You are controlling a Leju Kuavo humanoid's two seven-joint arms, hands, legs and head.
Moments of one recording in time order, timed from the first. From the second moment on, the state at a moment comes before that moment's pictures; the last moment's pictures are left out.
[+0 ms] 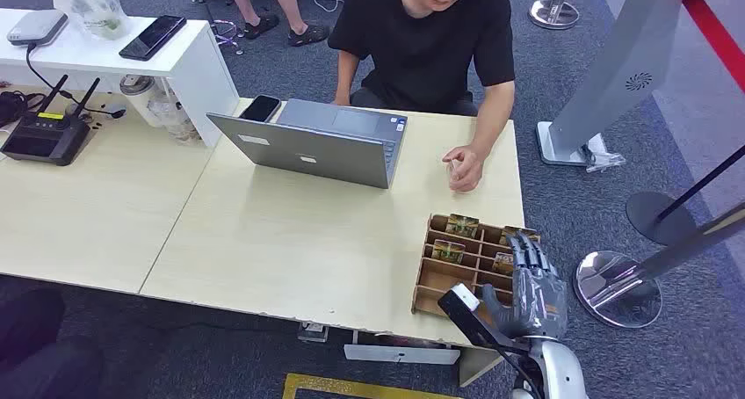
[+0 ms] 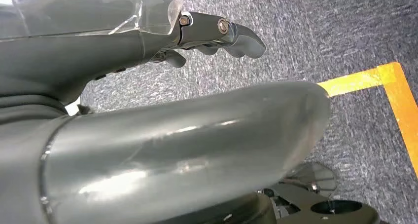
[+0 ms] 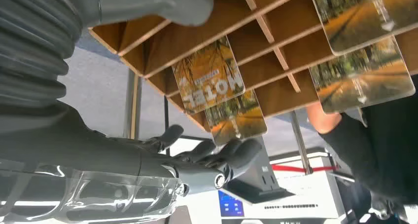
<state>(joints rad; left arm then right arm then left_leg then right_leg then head) -0.04 -0.20 1.21 -0.15 -1.40 0.47 -0.25 -0.04 0.00 0.29 -1.40 1.33 -0.26 0.14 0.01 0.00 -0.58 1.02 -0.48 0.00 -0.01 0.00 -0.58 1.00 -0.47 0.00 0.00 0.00</state>
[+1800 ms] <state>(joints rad) -0.04 -0.19 1.20 -0.15 -1.44 0.42 -0.27 -0.02 0.00 0.28 -1.56 1.40 -0.26 0.12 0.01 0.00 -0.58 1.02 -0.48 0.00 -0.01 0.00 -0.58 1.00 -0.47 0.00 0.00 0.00</state>
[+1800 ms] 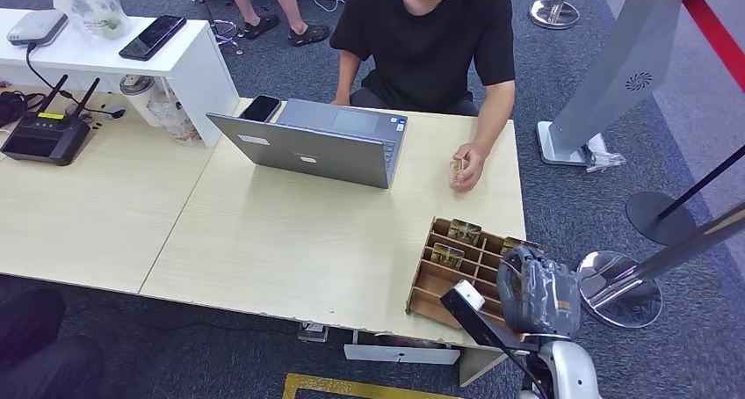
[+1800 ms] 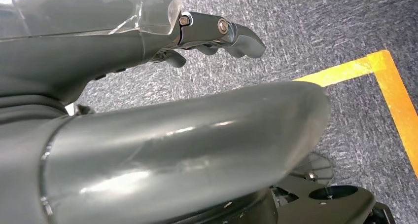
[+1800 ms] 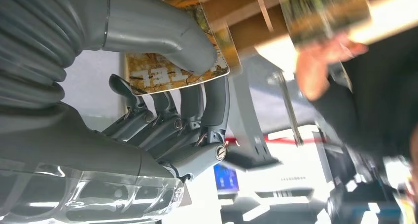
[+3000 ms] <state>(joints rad) -0.06 -0.19 1.14 -0.15 -1.47 0.45 -0.23 -0.77 0.07 0.36 -0.73 1.42 -0.31 0.07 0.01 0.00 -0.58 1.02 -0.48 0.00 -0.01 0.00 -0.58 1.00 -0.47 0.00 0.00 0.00</state>
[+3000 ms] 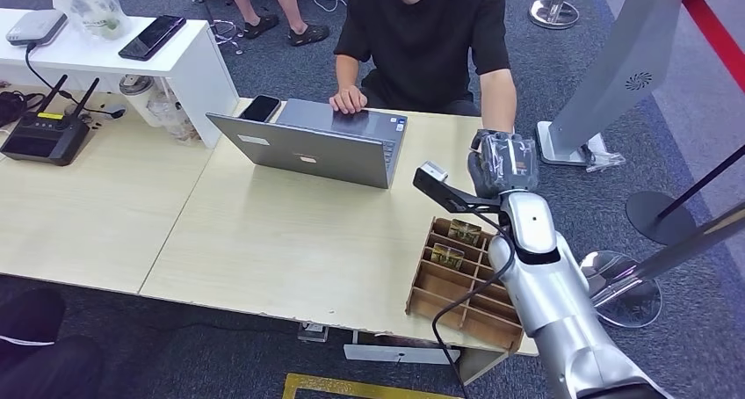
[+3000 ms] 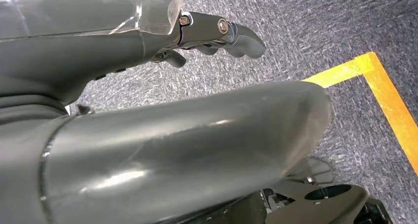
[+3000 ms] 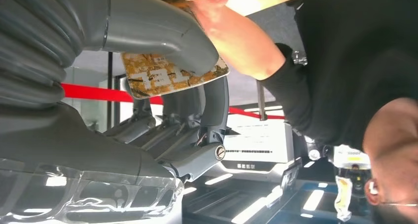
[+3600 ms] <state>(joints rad) -0.06 -0.23 1.16 -0.15 -1.42 0.50 -0.21 -0.65 0.12 0.32 -0.86 0.95 -0.44 -0.21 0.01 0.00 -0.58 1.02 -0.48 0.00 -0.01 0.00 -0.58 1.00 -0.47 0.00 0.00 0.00</state>
